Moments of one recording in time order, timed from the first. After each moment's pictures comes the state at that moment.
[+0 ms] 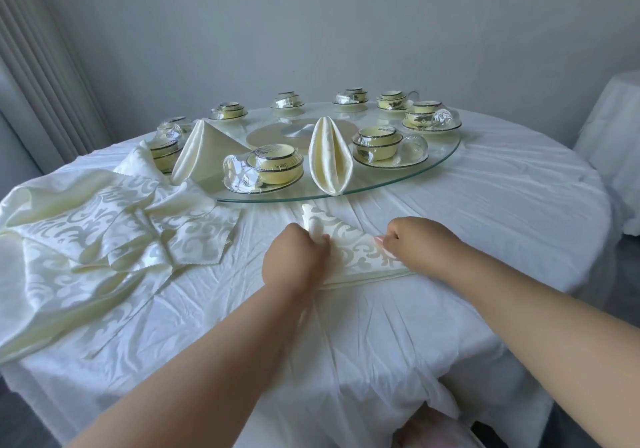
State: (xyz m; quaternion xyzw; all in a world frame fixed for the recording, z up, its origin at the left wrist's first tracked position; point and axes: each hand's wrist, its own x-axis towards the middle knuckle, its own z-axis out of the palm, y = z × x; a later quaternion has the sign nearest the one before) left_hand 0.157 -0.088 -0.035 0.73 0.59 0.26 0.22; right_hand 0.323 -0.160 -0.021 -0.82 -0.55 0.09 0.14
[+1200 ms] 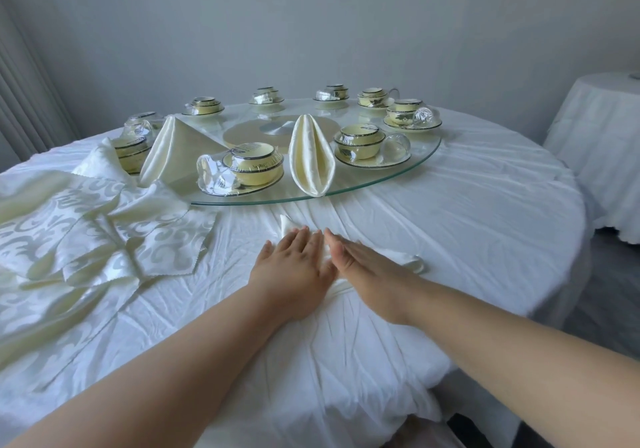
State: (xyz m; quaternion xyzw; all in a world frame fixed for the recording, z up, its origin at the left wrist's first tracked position) left_hand 0.154 -0.075 -0.051 0.92 0.38 0.01 0.03; right_hand 0.270 -0.178 -0.027 -0.67 -0.64 0.27 0.26
